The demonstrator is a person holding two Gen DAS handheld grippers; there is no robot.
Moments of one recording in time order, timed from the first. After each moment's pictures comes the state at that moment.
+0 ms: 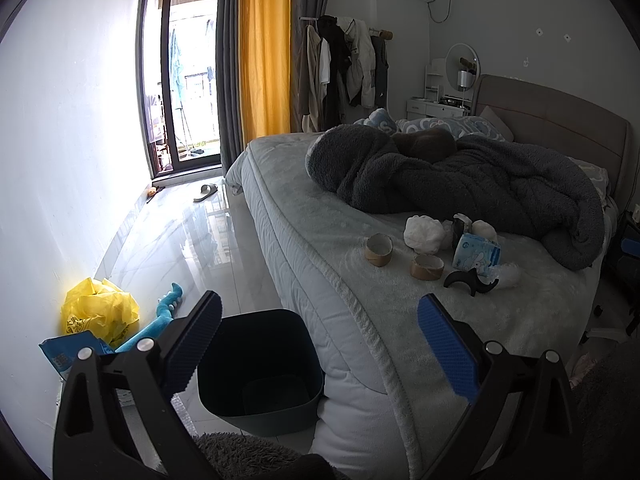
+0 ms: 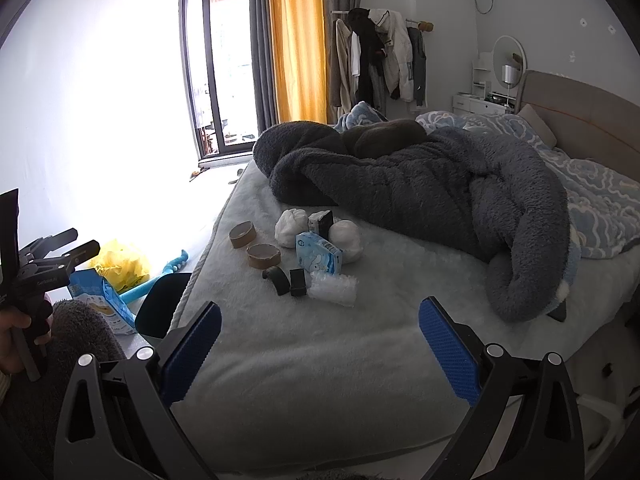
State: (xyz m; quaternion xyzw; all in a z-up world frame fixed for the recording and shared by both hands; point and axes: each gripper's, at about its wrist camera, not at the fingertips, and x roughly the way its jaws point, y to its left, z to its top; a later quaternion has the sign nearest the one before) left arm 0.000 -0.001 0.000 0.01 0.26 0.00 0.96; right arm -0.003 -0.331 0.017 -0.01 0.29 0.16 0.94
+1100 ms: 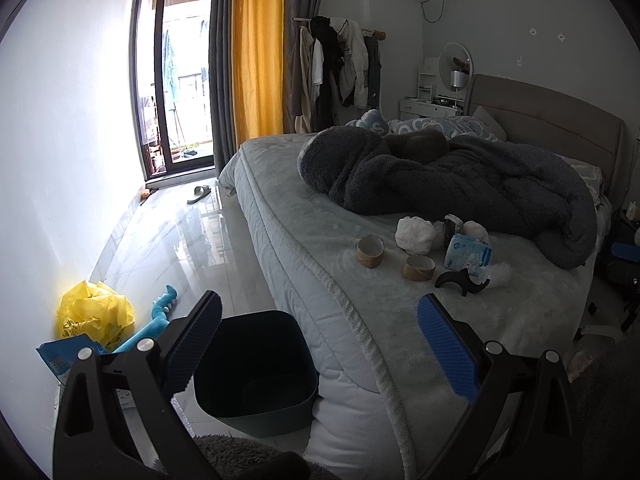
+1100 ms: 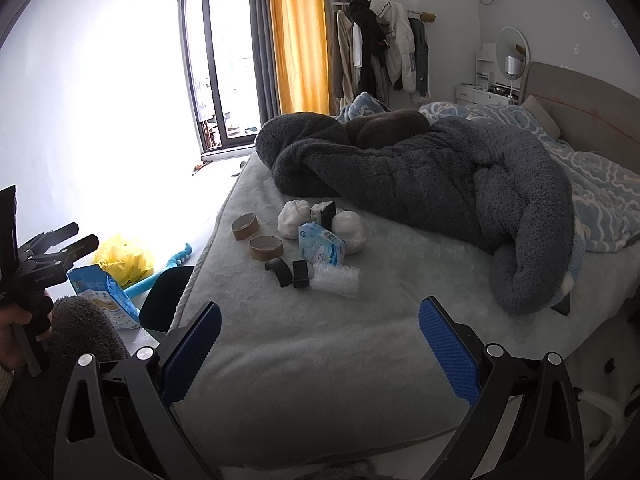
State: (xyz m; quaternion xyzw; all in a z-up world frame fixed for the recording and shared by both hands) left arm 0.001 -0.006 0.005 0.00 0.26 -0.01 0.96; right arm 0.002 -0.334 0.013 0.00 0.31 0.17 0.94
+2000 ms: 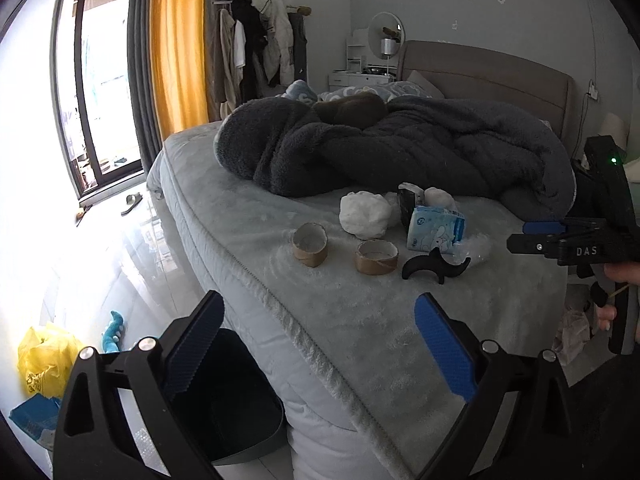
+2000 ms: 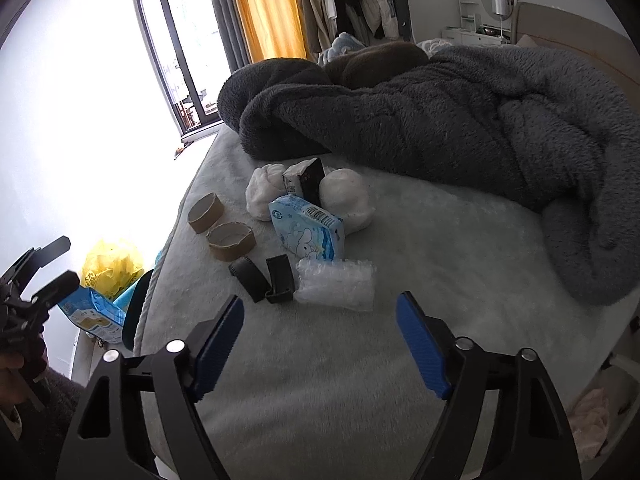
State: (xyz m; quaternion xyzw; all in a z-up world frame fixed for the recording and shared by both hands) left arm 0.079 -0.033 -0.036 0.06 0.30 -0.15 0.94; right arm 0.117 -0.309 -0.050 0.05 0.39 0.15 0.91
